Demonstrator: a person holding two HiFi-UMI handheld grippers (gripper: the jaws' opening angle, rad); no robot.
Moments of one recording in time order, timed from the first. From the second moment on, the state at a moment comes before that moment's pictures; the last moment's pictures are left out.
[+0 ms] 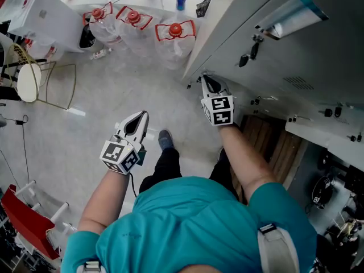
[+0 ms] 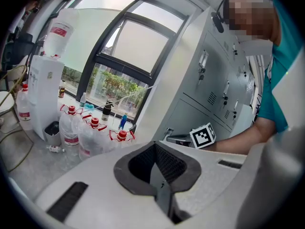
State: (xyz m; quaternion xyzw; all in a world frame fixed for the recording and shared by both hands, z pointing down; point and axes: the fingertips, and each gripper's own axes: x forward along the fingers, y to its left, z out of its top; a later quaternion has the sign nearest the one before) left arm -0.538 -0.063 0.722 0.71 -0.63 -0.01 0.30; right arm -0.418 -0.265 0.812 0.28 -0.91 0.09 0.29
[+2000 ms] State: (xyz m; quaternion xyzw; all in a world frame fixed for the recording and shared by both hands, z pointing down) left arm -0.142 -0.167 0.349 0.85 -0.52 -0.07 0.06; right arm 0.051 -0.235 0.395 0.28 -0.96 0.05 0.05
